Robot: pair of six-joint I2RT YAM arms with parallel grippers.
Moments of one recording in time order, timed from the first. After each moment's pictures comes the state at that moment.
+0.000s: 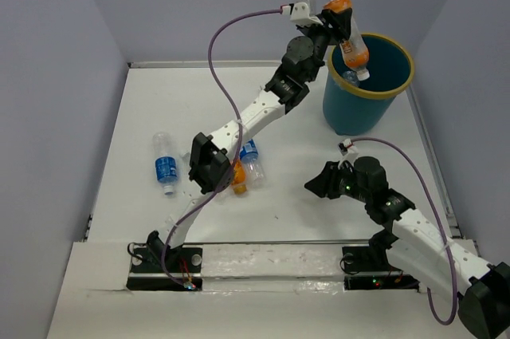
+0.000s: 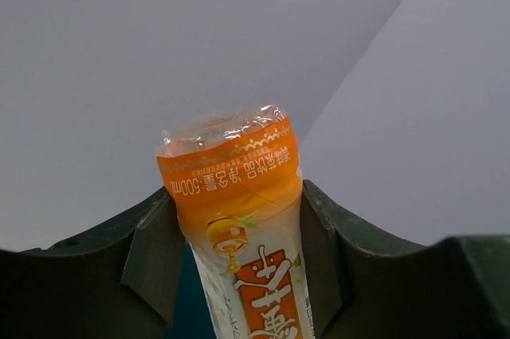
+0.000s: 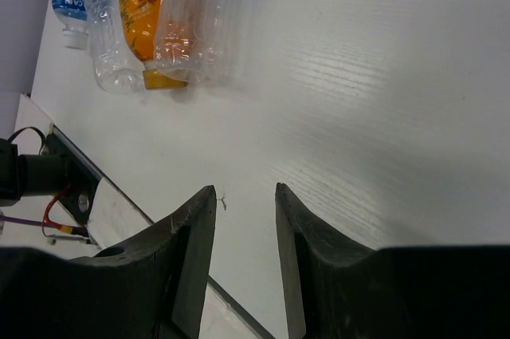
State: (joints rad) left arm -0.83 2.36 2.51 0.33 -0.38 -0.47; right arm 0.51 0.73 0.35 -0.08 -0.32 0.60
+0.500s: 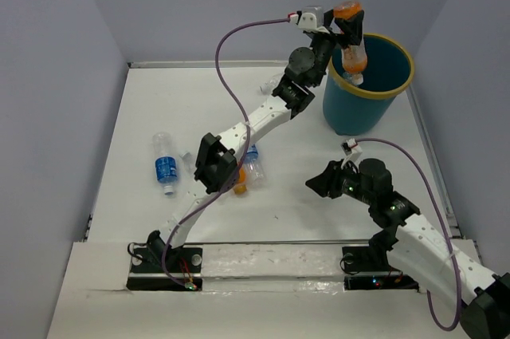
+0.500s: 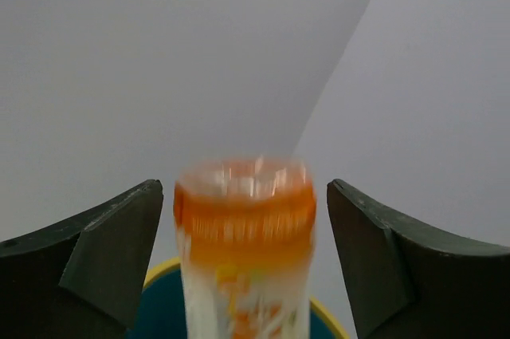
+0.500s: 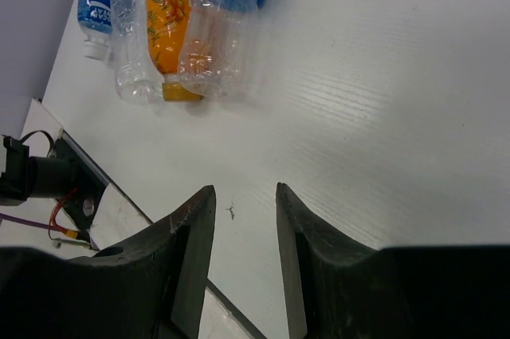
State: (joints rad) left arm -0.85 2.44 2.52 0.55 -0.36 -0.33; right arm 0.53 0.66 0.35 -0.08 -0.32 0.58
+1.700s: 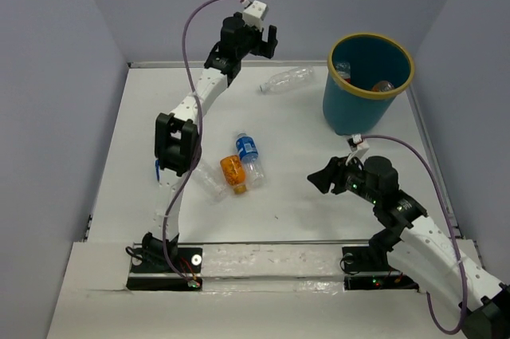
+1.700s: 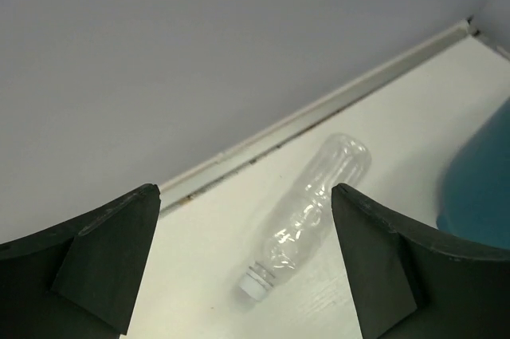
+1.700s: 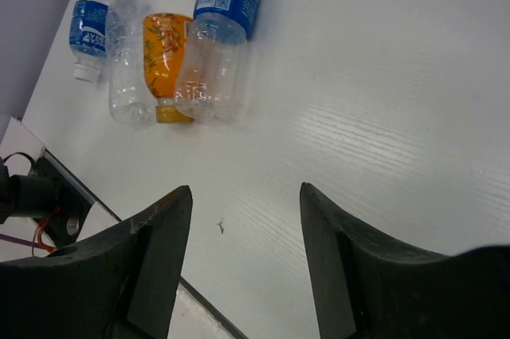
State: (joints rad) left arm -0.39 2.27 2.24 -0.02 0.15 -0.01; right arm 0.53 0.61 0.41 -0.16 -0.23 0.52
